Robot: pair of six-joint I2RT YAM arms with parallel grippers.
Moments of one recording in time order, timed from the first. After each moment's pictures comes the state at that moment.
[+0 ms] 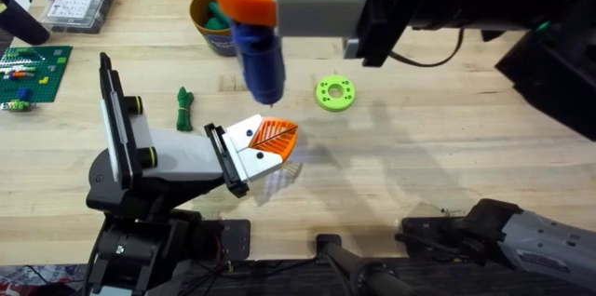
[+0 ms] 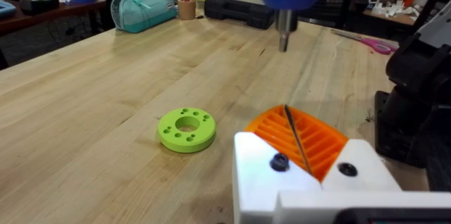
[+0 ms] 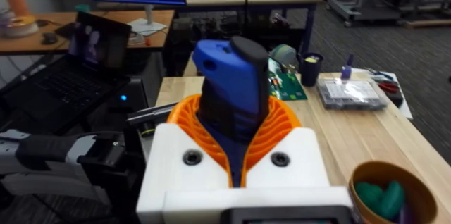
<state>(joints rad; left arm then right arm) -0.13 0.00 0.01 -0.09 0.98 -0.02 0.70 1.15 1.02 0.22 -0.81 0.06</state>
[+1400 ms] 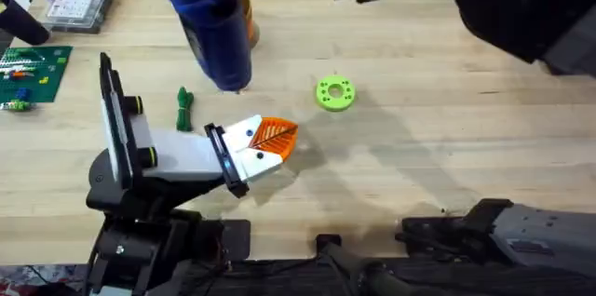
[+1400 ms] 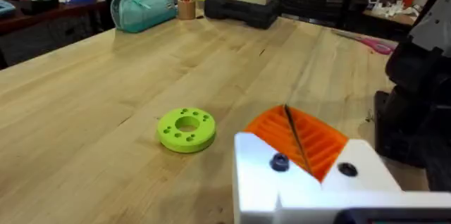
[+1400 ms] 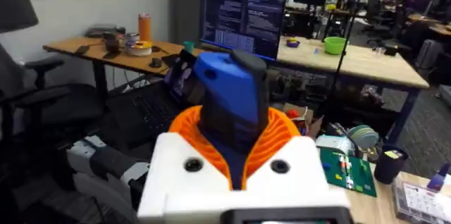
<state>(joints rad) -0.13 0.00 0.01 -0.09 0.98 -0.02 0.68 1.40 1.26 0.56 -1.21 0.27</state>
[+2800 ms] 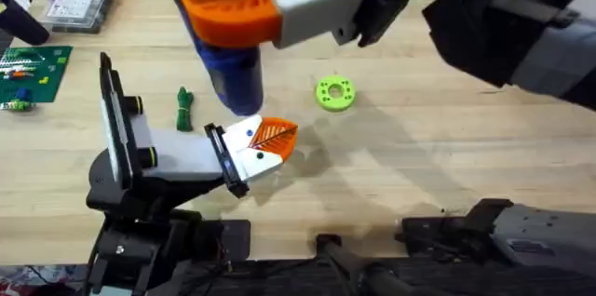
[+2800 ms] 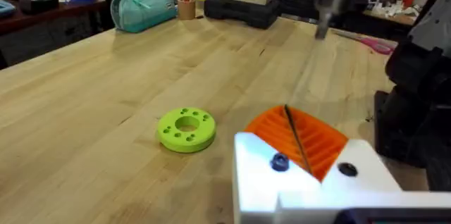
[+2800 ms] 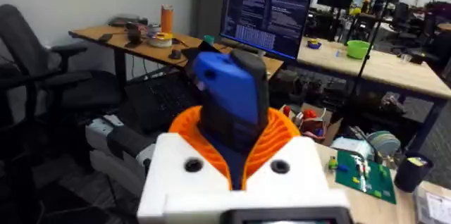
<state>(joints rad) -0.13 0.00 0.01 -0.09 0.98 -0.02 0.68 1.40 1.12 0.77 -1.29 0.32</state>
